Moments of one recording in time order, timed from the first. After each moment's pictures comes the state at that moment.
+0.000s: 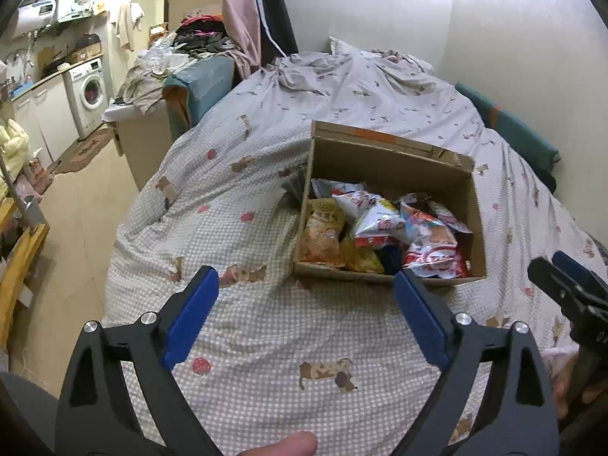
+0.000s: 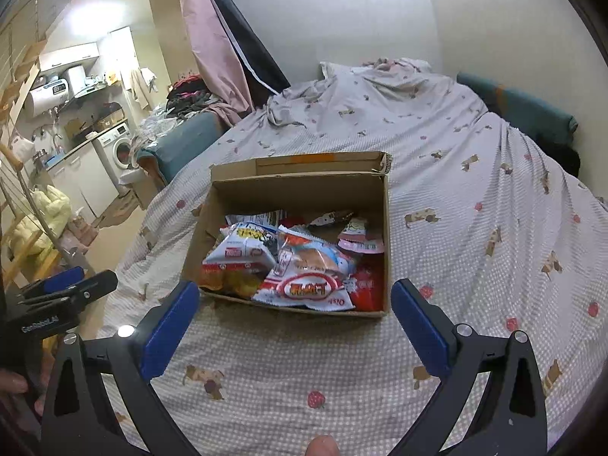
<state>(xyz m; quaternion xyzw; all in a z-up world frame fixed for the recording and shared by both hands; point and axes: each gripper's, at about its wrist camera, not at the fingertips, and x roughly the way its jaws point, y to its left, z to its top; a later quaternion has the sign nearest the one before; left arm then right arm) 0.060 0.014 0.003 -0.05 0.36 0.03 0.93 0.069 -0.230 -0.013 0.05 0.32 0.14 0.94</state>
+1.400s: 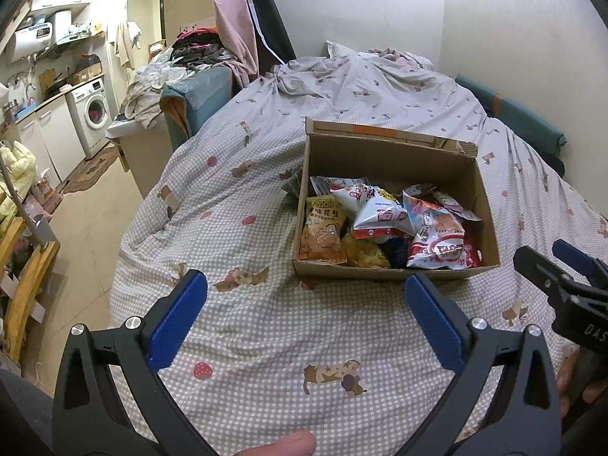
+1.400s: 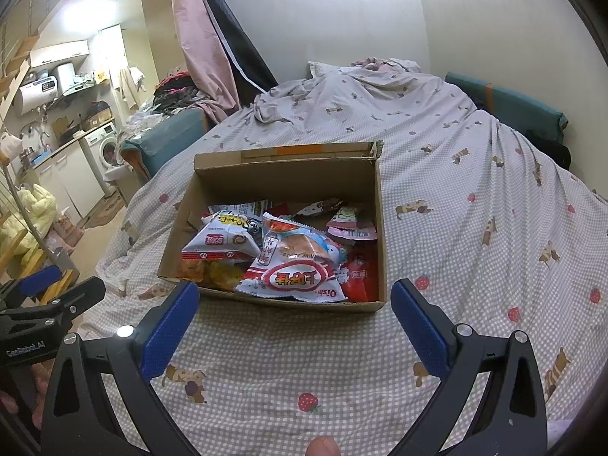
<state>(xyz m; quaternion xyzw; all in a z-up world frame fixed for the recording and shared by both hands) 0.061 -0.005 -0.010 -0.02 0.35 0.03 0.94 0.075 -0.226 -0.038 0.05 0.31 0.12 0.94</state>
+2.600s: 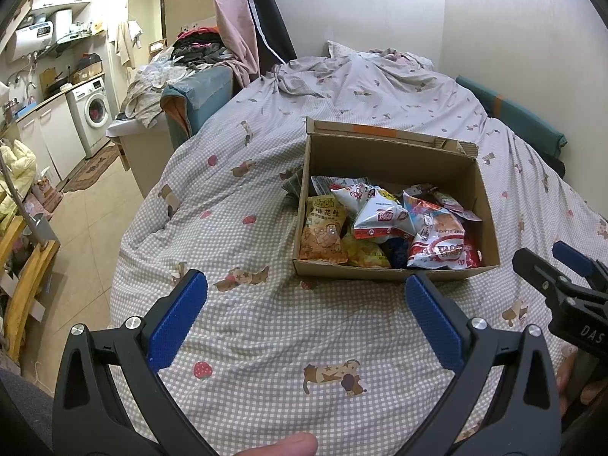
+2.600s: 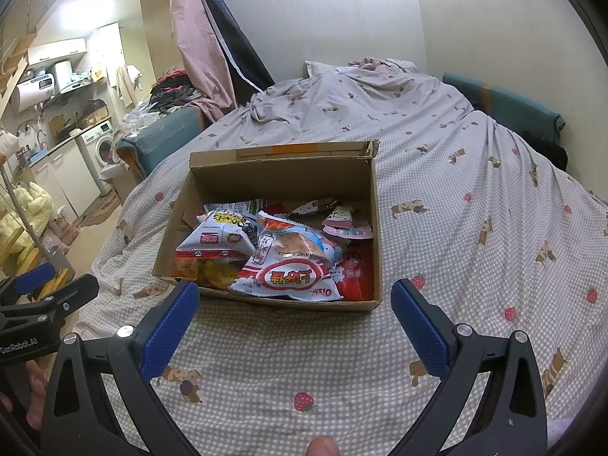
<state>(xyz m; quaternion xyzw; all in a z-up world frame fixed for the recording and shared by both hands) 0.060 -0.004 -0.008 -0.02 0.35 0.03 0.94 0.075 -0.228 -0.037 0.05 0.32 0.11 0.94</state>
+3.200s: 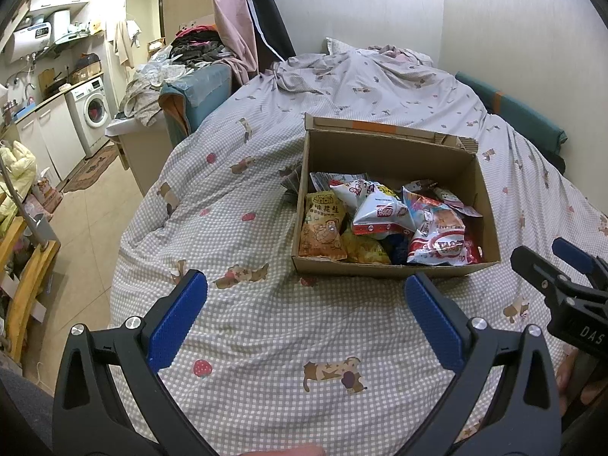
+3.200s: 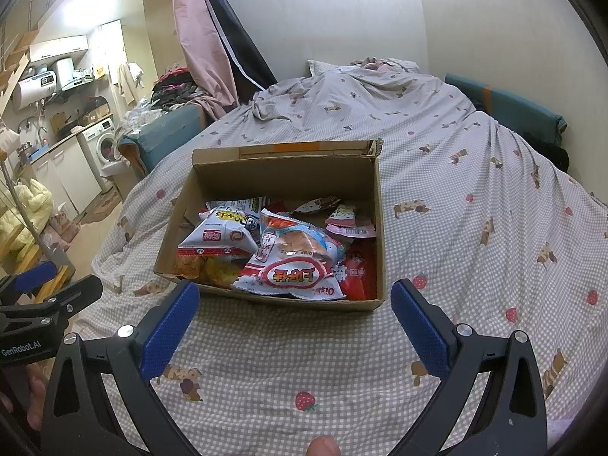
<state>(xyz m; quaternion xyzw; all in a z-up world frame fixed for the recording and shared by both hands) 0.060 -0.006 -0.012 -0.02 0.35 0.03 0.93 0.075 -0.225 -0.037 0.04 0.32 0.11 0.94</state>
